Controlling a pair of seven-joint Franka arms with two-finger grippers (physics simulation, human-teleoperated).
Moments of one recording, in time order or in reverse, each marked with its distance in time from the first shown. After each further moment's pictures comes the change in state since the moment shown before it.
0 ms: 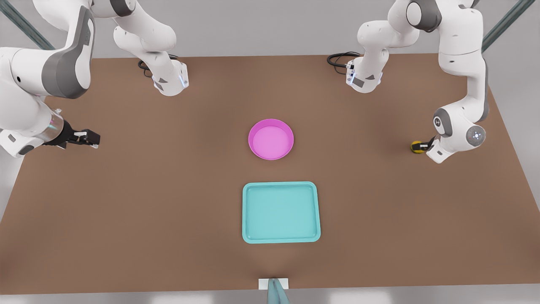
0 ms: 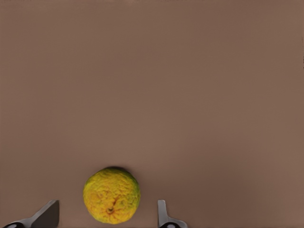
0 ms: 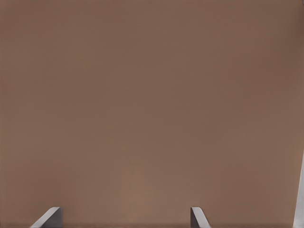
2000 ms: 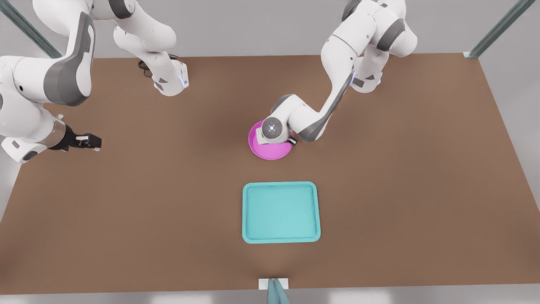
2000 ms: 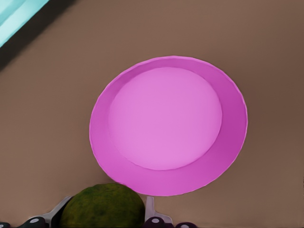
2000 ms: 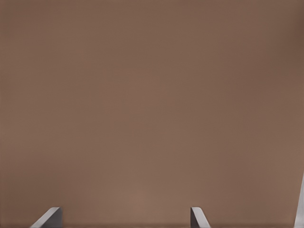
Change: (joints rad) left arm -0.767 0.315 -0.420 0.760 -0.141 -0.595 -0.498; right arm -0.008 0.021 -0.002 -0.010 0.003 0.003 -0.010
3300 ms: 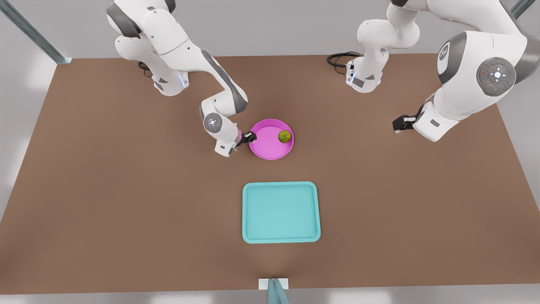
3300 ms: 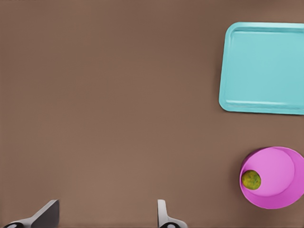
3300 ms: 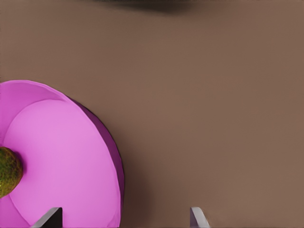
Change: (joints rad) left arm 0.637 -0.435 0.009 0.224 0.132 -0.433 -0.054; right arm 0.720 0.176 0.048 -0.848 0.613 1.181 0.118
